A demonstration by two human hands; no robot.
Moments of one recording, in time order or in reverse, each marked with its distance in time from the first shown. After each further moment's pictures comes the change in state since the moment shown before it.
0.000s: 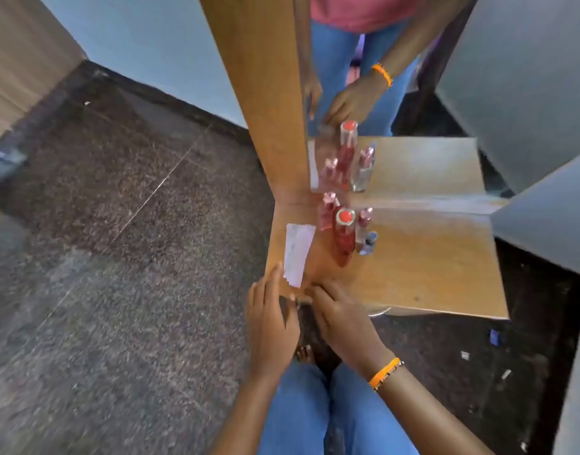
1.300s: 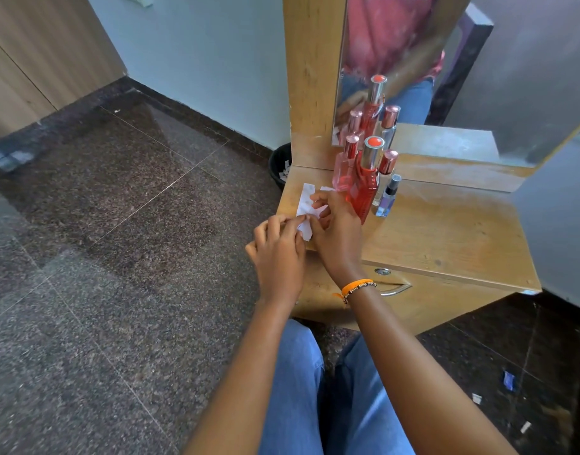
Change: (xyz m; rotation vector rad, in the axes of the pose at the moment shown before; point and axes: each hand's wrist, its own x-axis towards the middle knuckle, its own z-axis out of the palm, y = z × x) left_hand 0.011 -0.027 0.043 0.306 0.228 0.005; right_hand 0.046 0.019 0.049 0.213 0.367 0.196
